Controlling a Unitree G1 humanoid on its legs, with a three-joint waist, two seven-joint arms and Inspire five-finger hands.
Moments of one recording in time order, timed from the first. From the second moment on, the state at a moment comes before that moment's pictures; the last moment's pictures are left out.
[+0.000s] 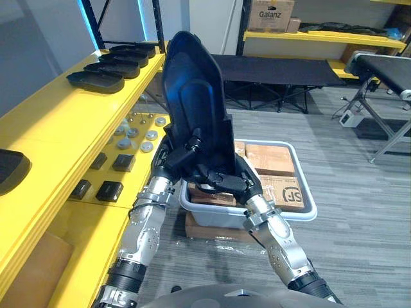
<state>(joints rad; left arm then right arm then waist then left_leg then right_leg) -0.03 0.15 -0.19 0.03 -0.61 -0.17 -0.12 0.02 -0.12 0.36 0.13 0.44 -0.22 0.21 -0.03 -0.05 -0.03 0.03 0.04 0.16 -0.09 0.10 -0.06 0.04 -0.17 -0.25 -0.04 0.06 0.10</state>
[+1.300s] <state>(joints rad) 0.21 0.06 0.07 -0.22 -0.06 -0.33 0.36 0.18 -0.11 0.02 0.03 0.51 -0.19 0.16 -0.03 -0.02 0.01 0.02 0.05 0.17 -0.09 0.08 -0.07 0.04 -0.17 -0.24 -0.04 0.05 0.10</state>
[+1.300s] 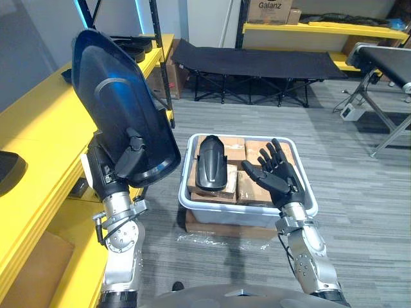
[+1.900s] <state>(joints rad) 0.38 -0.03 0.29 -0.41 -0.13 -0.36 0.32 0.09 -0.07 0.11 0.05 0.43 -0.23 0.03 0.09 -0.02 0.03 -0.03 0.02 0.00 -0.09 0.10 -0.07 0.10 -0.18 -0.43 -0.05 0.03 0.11</state>
